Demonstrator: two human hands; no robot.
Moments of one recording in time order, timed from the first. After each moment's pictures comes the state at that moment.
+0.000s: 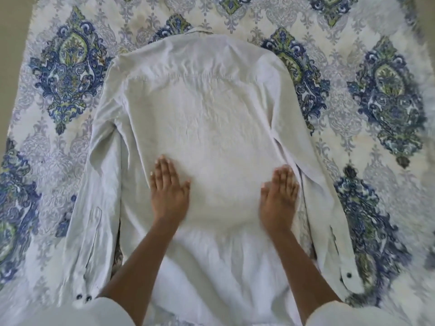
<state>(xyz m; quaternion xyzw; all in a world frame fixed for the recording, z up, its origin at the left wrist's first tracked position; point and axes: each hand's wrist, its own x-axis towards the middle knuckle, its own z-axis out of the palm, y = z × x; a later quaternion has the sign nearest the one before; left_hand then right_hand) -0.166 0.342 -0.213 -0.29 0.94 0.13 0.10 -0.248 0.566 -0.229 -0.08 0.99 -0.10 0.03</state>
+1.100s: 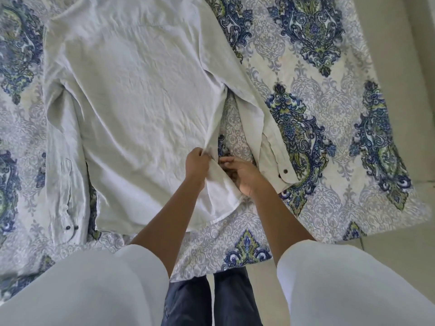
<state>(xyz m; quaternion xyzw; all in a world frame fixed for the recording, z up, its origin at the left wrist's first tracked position) -0.144 0.537 -0.156 -0.44 0.67 0.58 0.14 -0.163 0.663 -0.157 0.27 0.56 -0.64 0.46</state>
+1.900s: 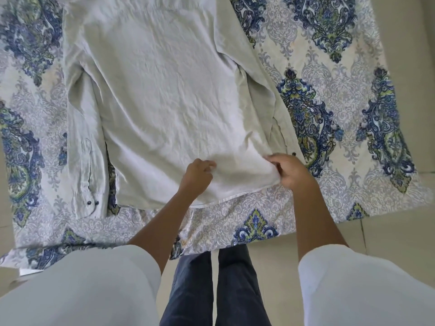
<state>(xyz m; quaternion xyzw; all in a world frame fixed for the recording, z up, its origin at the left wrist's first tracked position) -0.059 0.506 -0.158 -0.22 0.84 0.42 0.27 -0.148 0.732 -0.128 0.36 0.60 -0.59 0.39</state>
